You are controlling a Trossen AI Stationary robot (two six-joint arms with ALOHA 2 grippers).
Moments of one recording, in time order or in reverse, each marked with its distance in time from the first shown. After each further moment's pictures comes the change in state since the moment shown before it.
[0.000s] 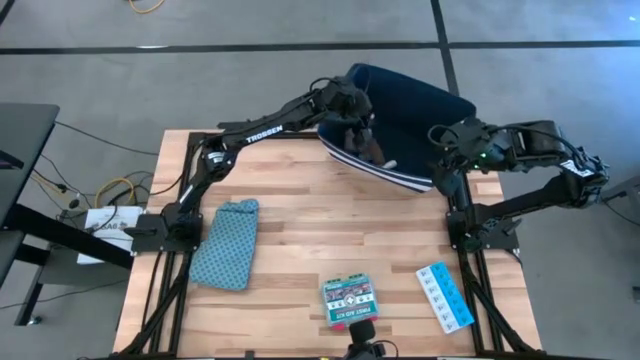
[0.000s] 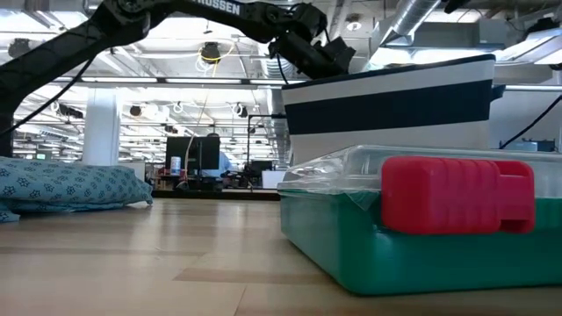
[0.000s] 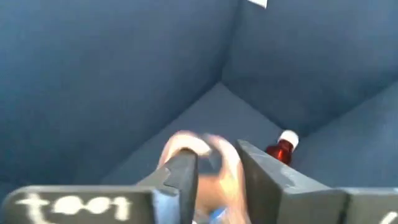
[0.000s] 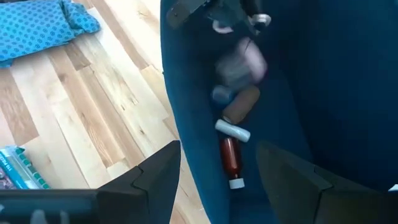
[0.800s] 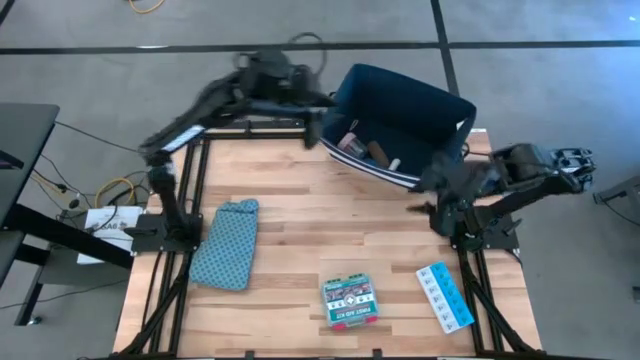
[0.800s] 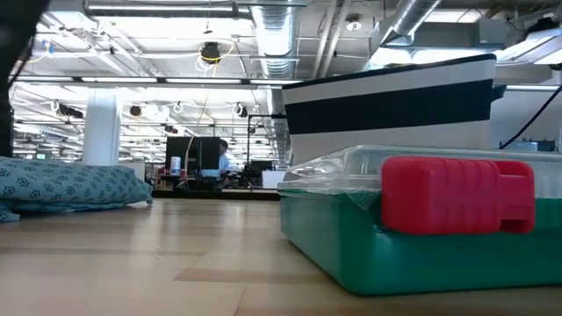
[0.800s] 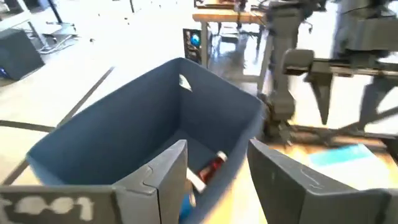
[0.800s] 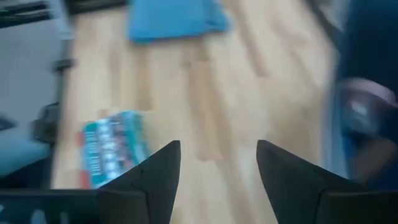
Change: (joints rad) left arm -0.122 -0.489 0.017 -0.365 -0.023 -0.014; right arm 0.324 0.008 -0.158 0.290 -0.167 -0.037
